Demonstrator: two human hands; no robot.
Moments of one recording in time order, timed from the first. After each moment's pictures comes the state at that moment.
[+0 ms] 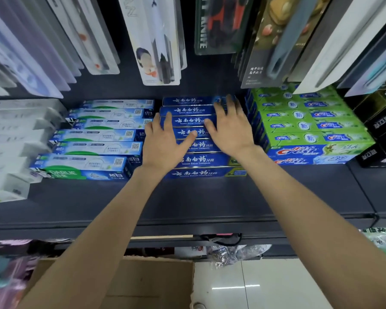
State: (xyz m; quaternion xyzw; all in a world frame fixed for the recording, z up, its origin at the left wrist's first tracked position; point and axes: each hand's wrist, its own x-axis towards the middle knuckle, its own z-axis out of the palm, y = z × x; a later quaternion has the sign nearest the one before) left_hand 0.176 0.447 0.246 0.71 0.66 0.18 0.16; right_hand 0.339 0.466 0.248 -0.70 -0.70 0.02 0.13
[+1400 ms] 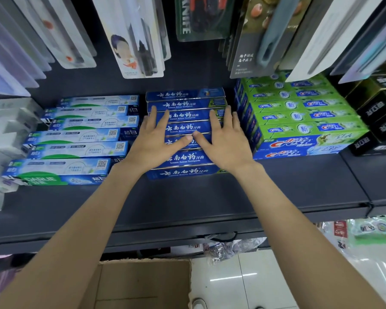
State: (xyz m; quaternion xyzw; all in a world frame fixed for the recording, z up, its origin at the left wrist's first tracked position) left_hand 0.166 0.462 0.241 0.75 0.59 0.12 0.27; right_hand 0.337 0.427 0.239 -0.73 -0.66 0.11 0.11
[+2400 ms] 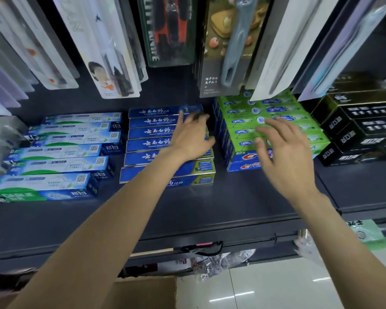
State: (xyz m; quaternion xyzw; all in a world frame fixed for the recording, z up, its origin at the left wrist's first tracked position) left_hand 0.285 0.484 0.257 0.87 0.47 0.11 0.11; right_hand 0.456 0.362 0.266 -0.69 -0.65 -0.14 0.28
